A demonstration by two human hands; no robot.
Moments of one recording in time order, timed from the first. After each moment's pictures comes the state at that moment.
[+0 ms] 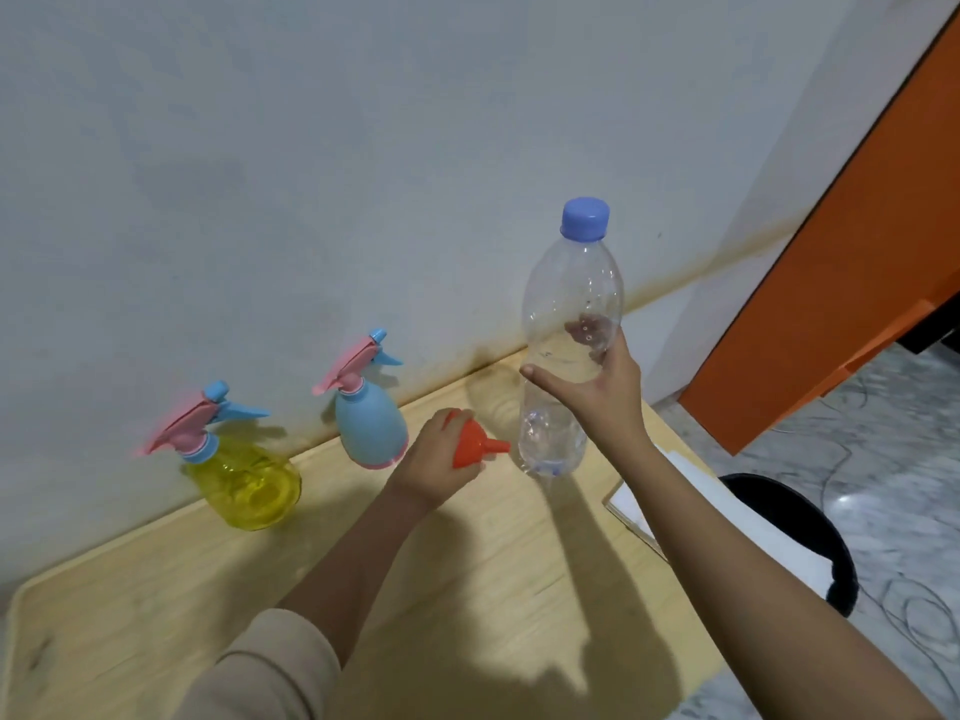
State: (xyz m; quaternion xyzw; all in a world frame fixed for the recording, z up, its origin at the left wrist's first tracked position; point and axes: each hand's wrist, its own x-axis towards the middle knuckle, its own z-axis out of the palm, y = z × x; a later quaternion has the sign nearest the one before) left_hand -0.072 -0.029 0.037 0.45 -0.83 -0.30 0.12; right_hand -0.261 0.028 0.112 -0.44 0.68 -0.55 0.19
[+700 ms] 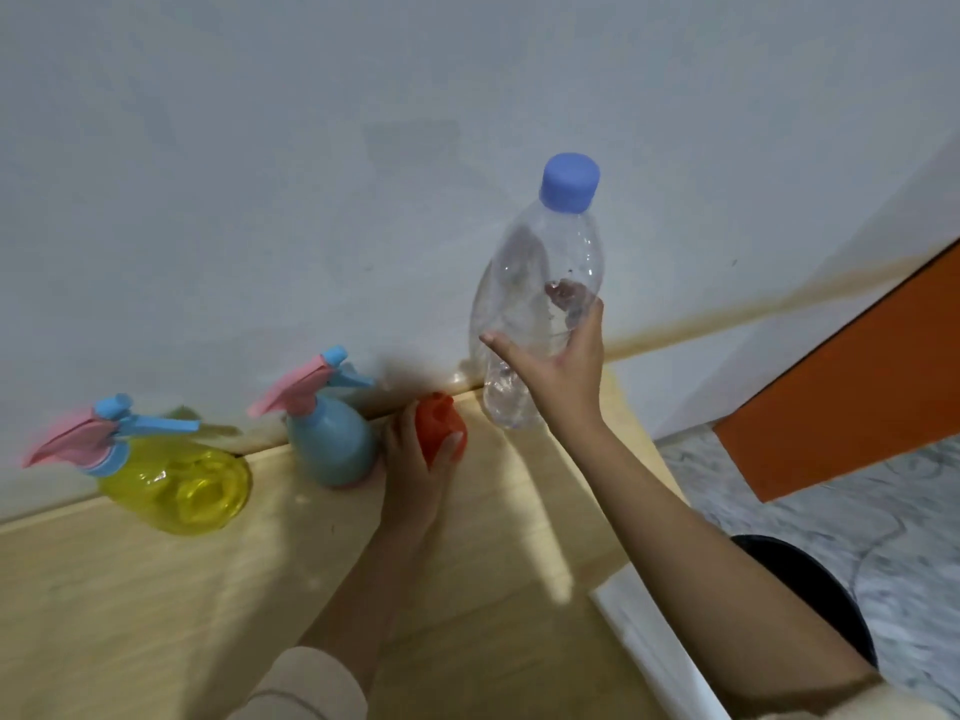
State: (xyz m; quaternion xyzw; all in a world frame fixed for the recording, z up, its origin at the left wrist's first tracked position) left_hand -0.122 -0.056 -0.023 0.65 -0.58 -0.36 0.34; right_hand -0.282 -0.086 0.090 -0.47 0.61 -0.59 0.24
